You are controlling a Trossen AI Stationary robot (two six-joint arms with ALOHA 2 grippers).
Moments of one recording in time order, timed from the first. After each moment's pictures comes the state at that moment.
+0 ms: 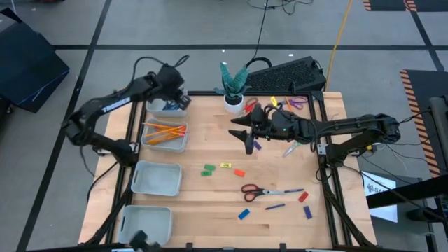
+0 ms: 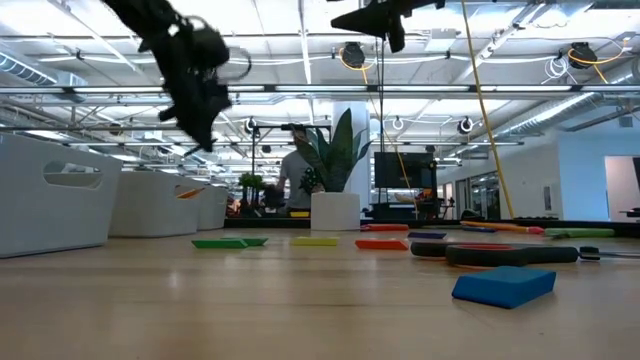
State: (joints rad) left arm 0.80 1.40 1.11 -0.69 -0.13 -0.03; right arm -0.03 1.33 0.97 0.20 0.16 0.25
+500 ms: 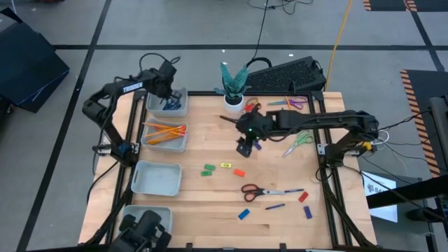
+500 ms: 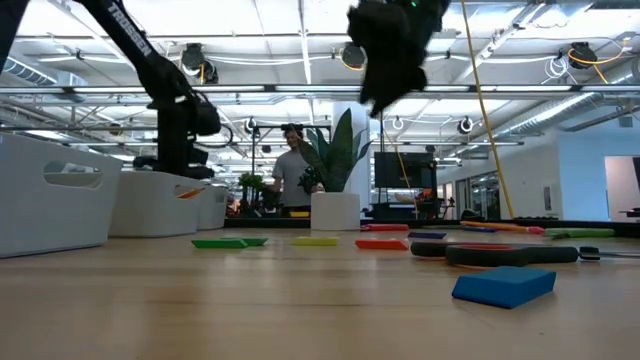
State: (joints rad) left arm 1.06 1.72 1.11 -0.66 -0.22 -0.06; right arm -0.06 1.59 1.35 -0.78 0.12 0.38
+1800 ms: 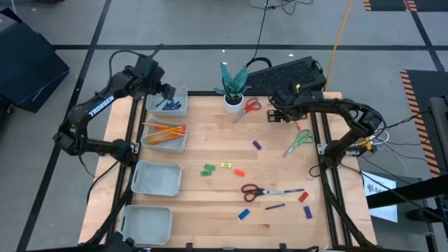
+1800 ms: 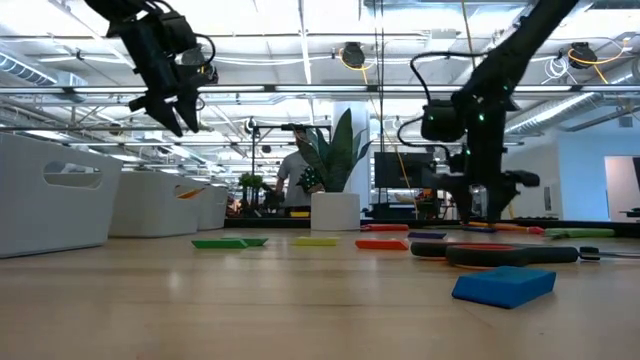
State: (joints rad) left arm 0.99 1.24 1.11 -0.78 0.04 -0.11; right arm -0.73 1.57 0.77 -0.54 0.24 0.77
